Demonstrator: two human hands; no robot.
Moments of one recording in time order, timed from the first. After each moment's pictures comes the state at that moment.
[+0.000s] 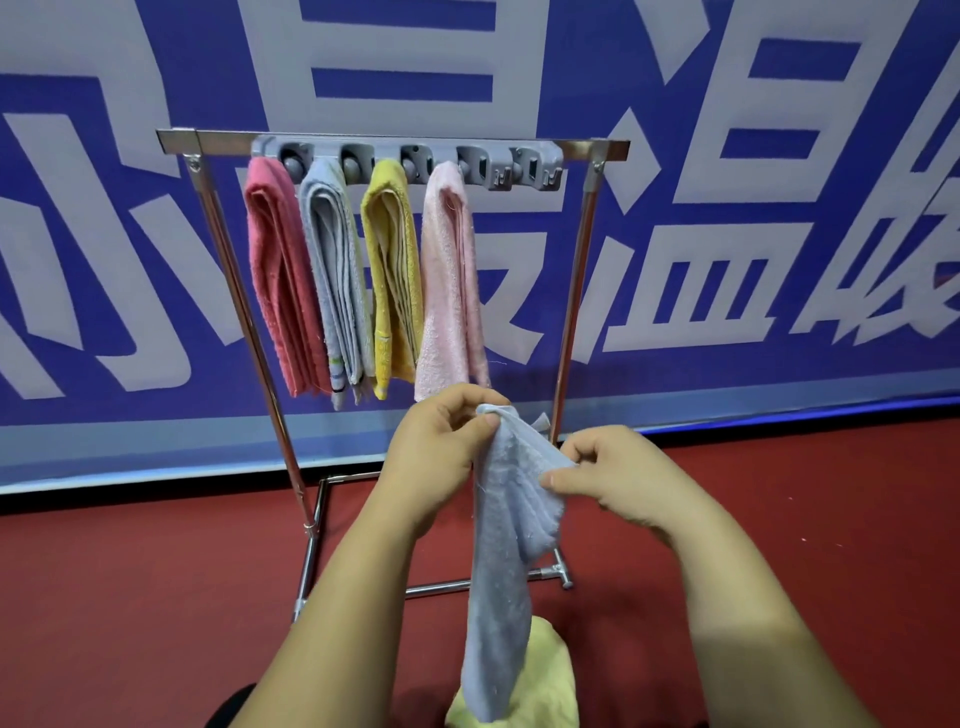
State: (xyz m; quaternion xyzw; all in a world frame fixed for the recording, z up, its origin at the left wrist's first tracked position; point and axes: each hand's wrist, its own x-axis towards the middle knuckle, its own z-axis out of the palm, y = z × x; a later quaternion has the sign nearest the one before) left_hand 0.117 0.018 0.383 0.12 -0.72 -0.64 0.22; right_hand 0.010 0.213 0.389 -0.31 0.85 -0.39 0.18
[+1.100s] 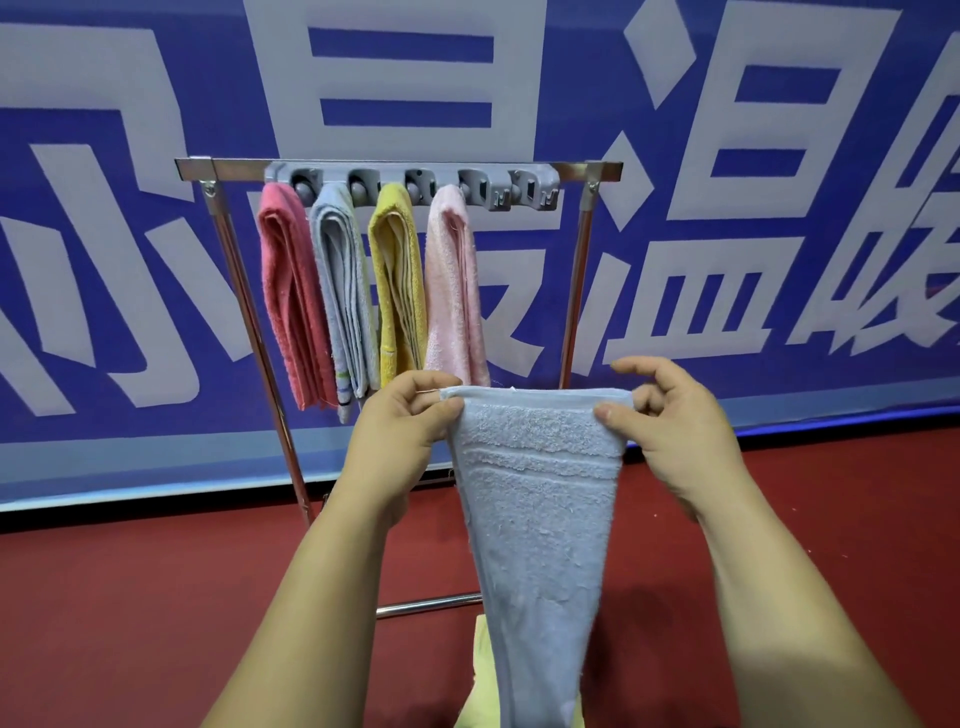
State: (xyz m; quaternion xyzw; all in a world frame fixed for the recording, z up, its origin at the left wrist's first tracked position) left_hand 0.128 -0.009 0.404 0.14 -0.66 -0.69 0.27; right_hand -0.006 0.233 0.415 -0.26 0.76 -0.60 -0.01
